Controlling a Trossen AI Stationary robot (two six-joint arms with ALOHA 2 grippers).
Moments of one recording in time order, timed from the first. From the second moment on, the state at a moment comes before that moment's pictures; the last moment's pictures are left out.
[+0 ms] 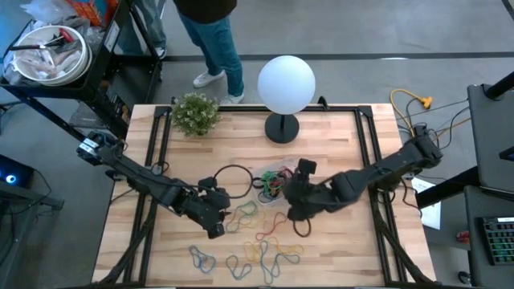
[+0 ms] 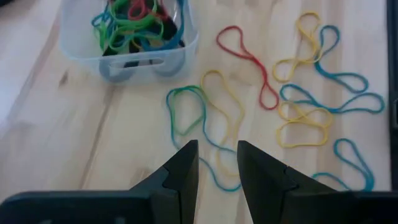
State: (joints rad) left arm -0.50 1.40 1.11 -0.68 -0.36 -0.67; right arm 0.42 1.60 1.36 -0.83 0.65 0.38
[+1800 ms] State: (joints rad) left arm -0.31 1.74 0.93 -0.24 -0.14 0.01; right arm 0.77 1.58 1.25 -0.92 0.65 0.88
